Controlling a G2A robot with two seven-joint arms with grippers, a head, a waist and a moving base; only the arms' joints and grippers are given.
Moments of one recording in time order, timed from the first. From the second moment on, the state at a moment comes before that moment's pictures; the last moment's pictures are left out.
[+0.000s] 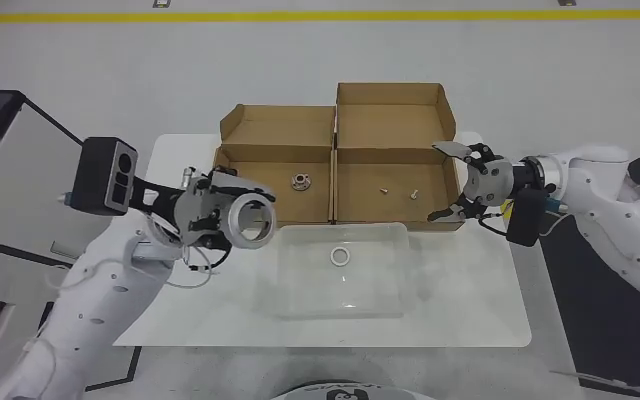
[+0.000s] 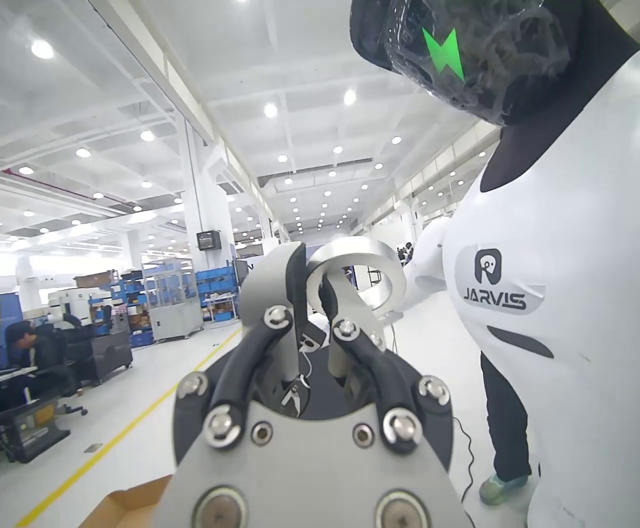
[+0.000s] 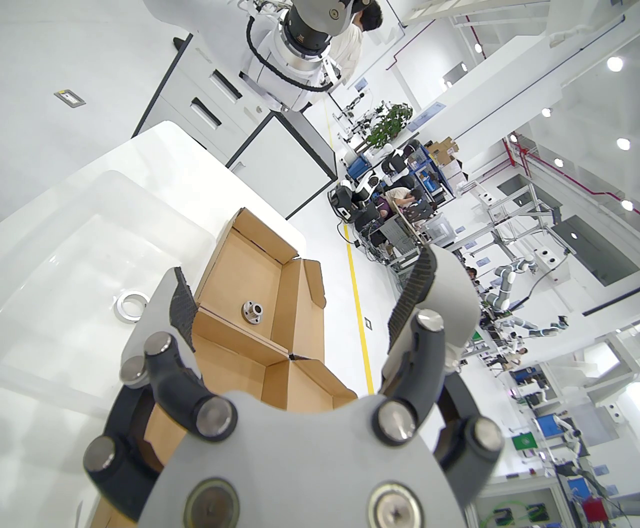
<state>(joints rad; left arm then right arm) 1.18 -0.86 -1.15 -1.98 0.75 -1.01 0.62 -0.83 -0.53 0.86 -1.60 -1.71 -0.66 -1.10</state>
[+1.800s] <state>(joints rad) 0.95 -0.91 -1.08 -1.83 0.63 -0.77 -0.19 -0.83 -0.53 0.86 -1.60 -1.71 -0.66 -1.10</state>
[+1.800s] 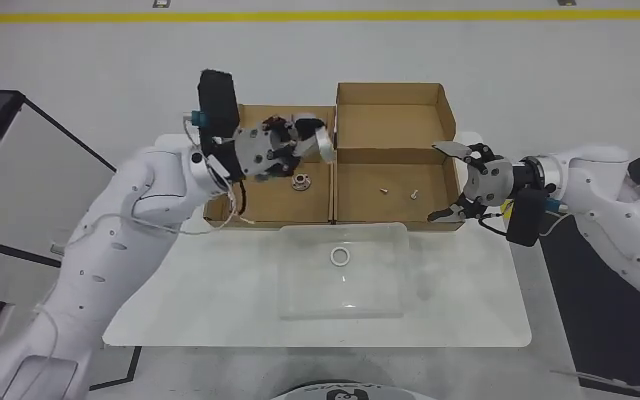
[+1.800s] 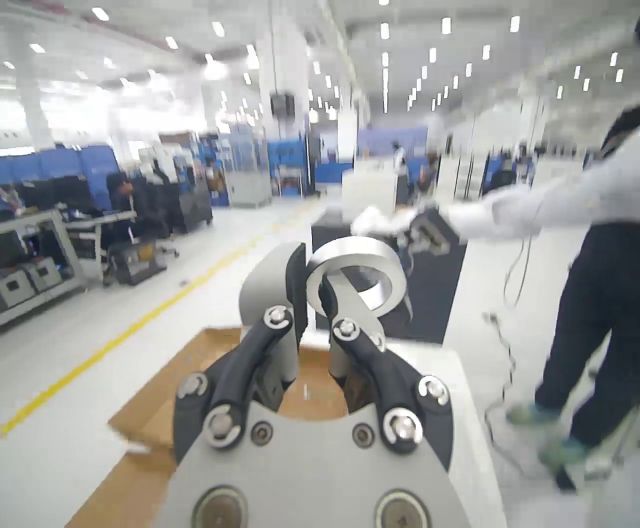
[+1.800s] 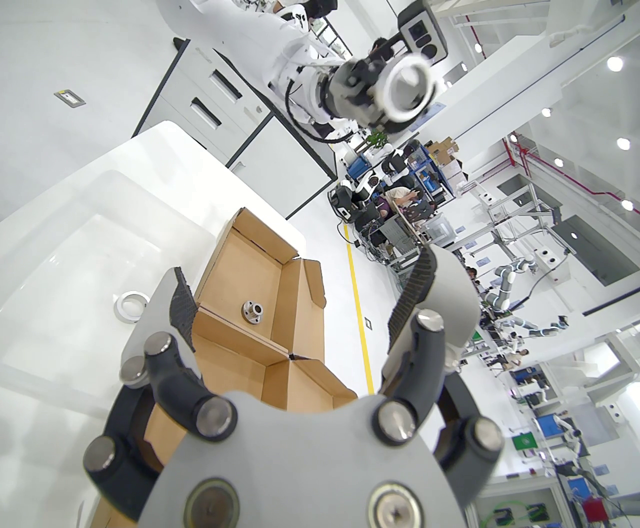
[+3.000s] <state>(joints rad) 0.52 -1.06 -0.65 -1.26 1.33 -0.88 -0.40 -0.83 -0.53 0.86 -1.60 -1.71 -0.66 -1.10</state>
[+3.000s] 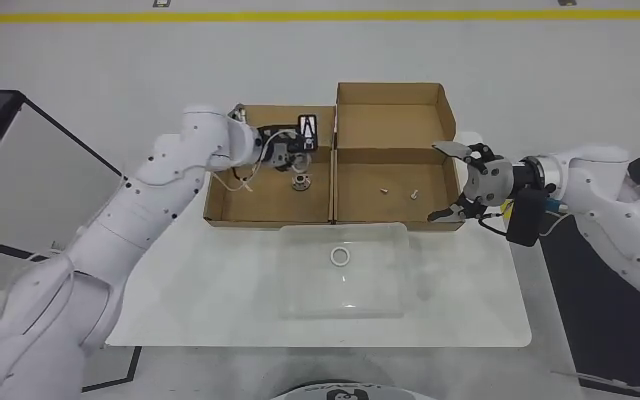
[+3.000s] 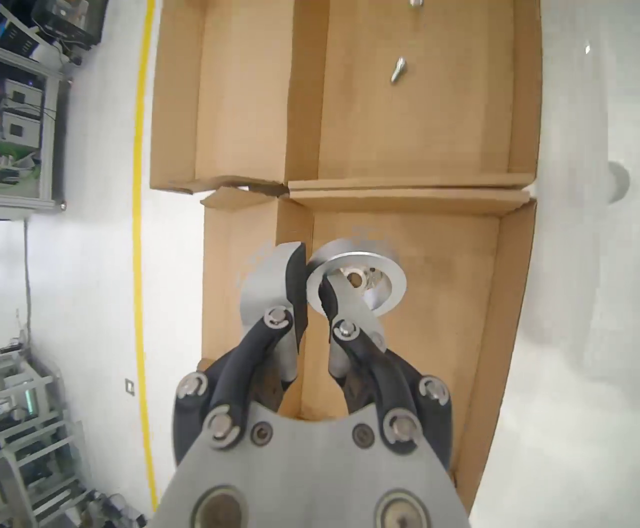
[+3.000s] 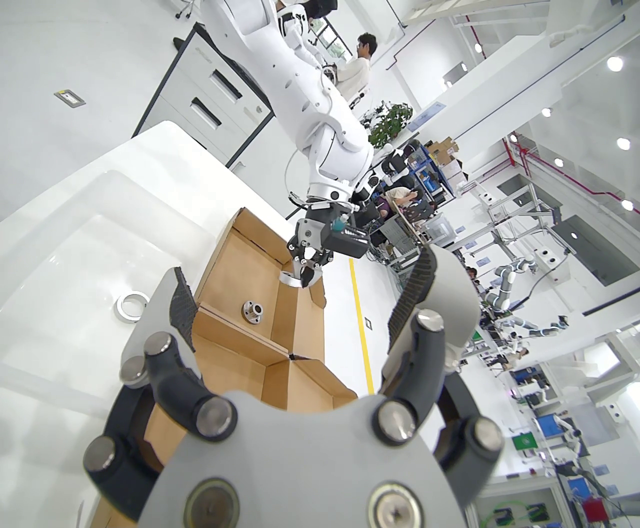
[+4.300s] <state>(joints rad) 0.45 -1.20 -0.40 -0.85 1.85 -0.88 -0.16 -0.83 -0.53 0.86 -1.60 -1.71 -0.66 -1.10</state>
